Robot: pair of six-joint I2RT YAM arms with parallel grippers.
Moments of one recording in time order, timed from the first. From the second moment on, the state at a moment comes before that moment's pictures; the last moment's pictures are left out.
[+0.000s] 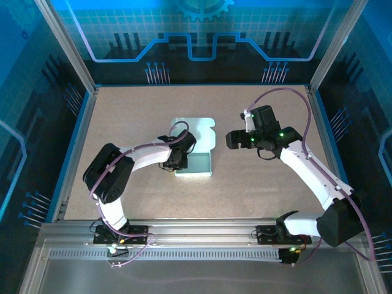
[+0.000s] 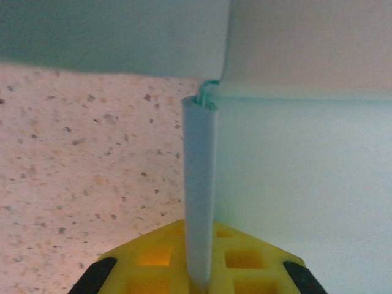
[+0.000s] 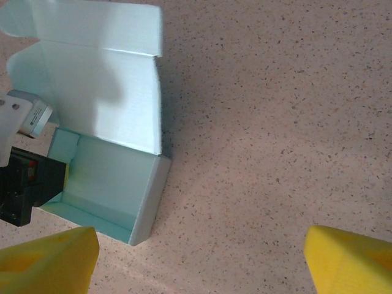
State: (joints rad) left arm -0.62 1.80 1.09 -0.68 -0.21 -0.69; right arm 0.40 1.29 1.13 -0.73 -0.12 0.26
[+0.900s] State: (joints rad) left arm -0.60 1.70 1.10 -0.71 -0.24 -0.69; right arm 0.38 1.29 1.13 -0.72 -0.15 0.28
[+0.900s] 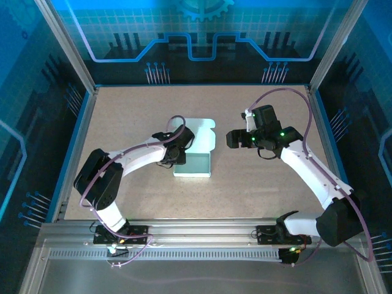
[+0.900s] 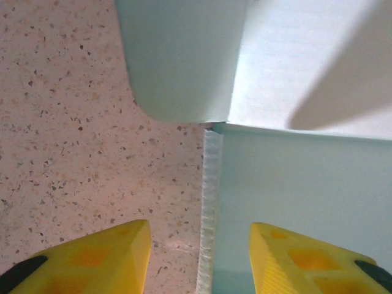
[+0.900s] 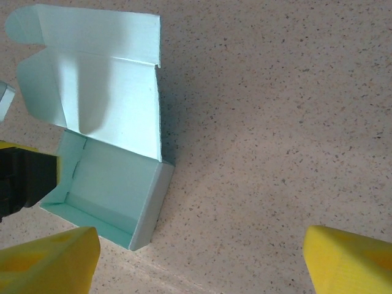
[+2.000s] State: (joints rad) left arm -0.24 1.54 1.17 -0.61 0.19 -0.45; right arm 0.44 2.10 2.00 -1.13 -0.35 -0.14
